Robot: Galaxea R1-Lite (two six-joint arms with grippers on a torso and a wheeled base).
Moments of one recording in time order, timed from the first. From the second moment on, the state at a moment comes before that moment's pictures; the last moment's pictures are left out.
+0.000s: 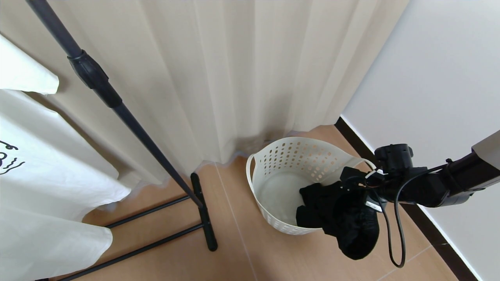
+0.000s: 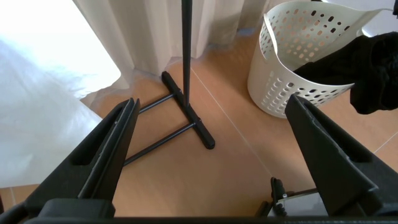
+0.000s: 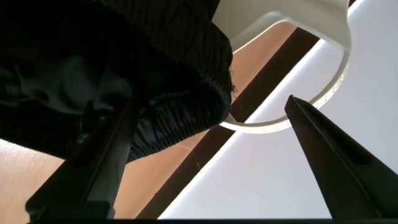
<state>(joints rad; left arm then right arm) -0.01 0.00 -0.01 0.02 -0.17 0.05 0.09 2.11 -0.98 -0.31 -0.20 -0.97</state>
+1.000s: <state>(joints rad) -0.01 0.00 -0.01 0.02 -0.17 0.05 0.10 2.16 -1.02 -0.32 -0.20 -0.87</state>
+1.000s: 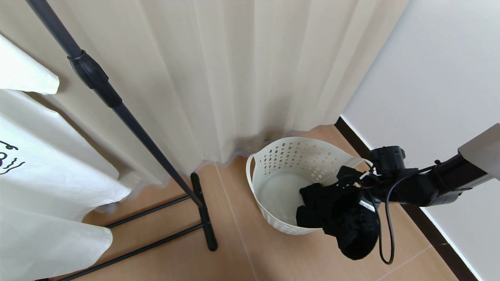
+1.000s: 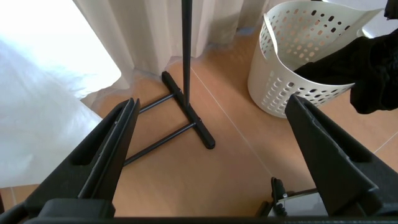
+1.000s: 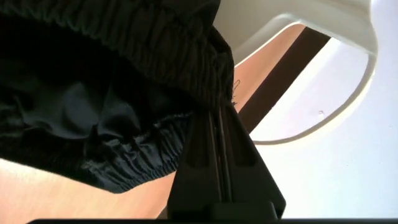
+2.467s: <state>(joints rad) -0.01 0.00 -0.01 0.02 -0.17 0.05 0.65 1.07 -0.52 -0.32 -0.20 -0.52</state>
